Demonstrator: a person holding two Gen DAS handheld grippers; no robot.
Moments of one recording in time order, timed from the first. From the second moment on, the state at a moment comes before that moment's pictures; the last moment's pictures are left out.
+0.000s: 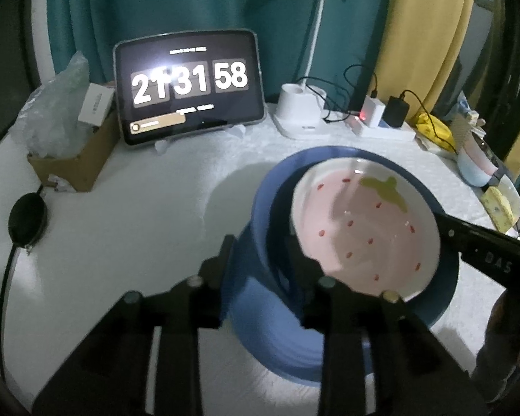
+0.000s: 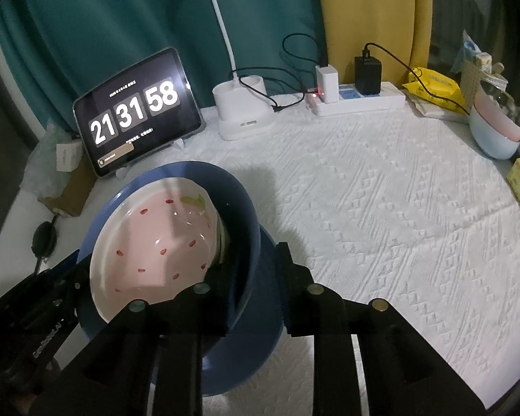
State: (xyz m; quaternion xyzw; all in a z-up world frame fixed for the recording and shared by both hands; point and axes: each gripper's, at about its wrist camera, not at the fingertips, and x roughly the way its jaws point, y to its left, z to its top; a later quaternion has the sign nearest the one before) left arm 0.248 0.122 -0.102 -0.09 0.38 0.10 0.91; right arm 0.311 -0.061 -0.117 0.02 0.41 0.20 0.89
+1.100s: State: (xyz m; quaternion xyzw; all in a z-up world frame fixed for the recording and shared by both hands) left arm 0.202 0.080 -0.072 -0.08 0.32 0.13 0.94; right arm 0.282 -0.109 -0.100 0.02 0.36 0.23 0.91
